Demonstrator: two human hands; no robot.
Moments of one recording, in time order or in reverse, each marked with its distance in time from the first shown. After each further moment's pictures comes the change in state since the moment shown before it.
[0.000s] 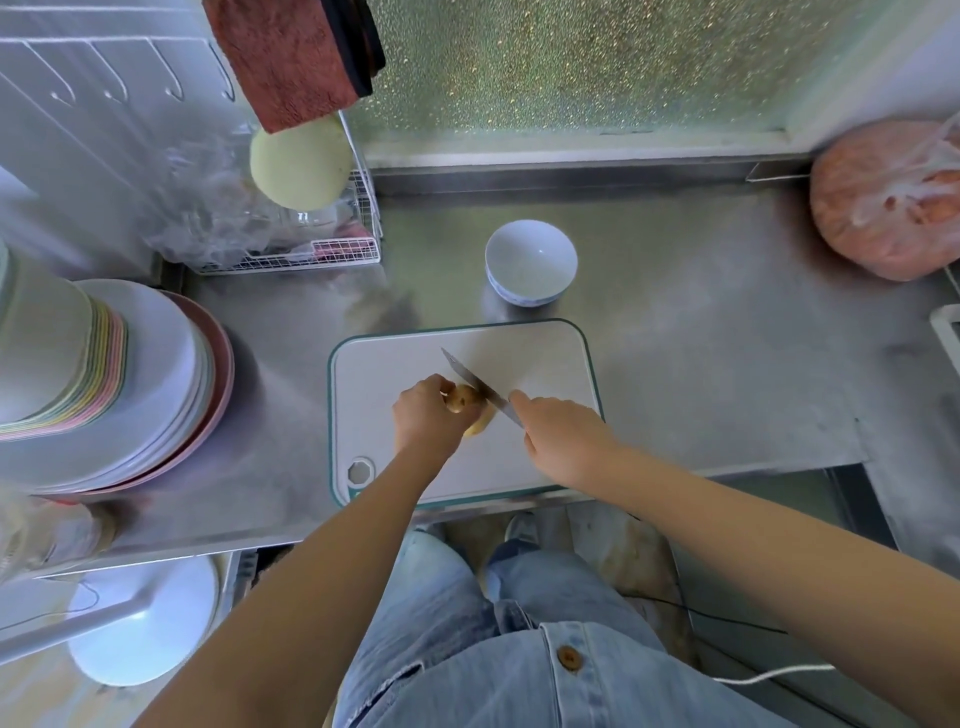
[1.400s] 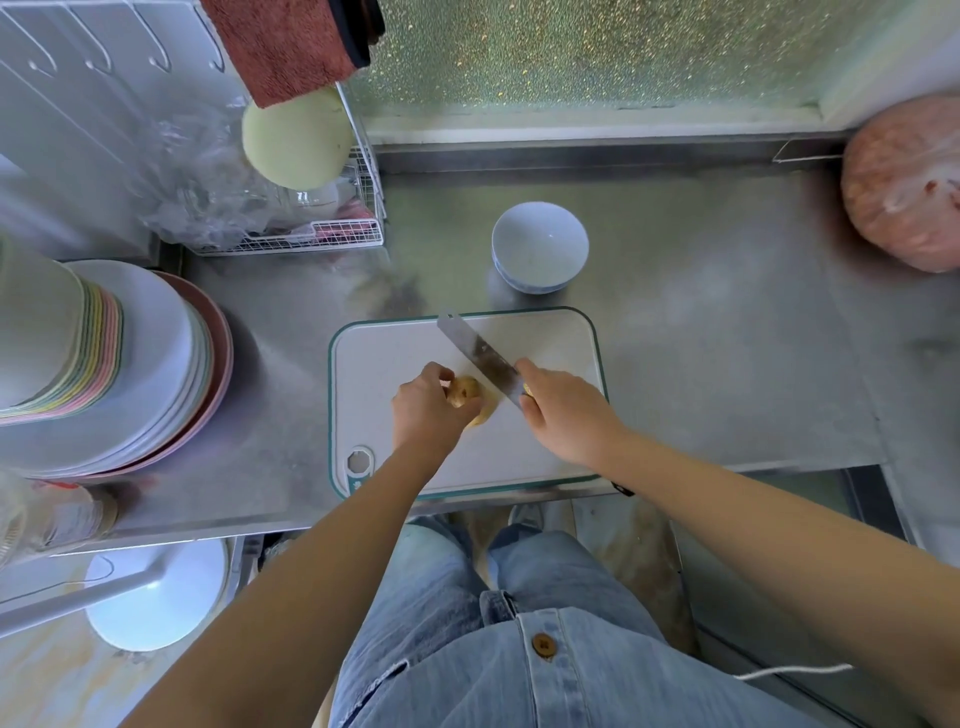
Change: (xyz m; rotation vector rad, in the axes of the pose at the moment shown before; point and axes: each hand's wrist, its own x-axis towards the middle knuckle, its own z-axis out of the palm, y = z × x) left_hand -0.002 -0.004 0.002 -0.007 0.004 0.015; right_hand 0.016 0.014 -0.002 0.144 0.119 -0.028
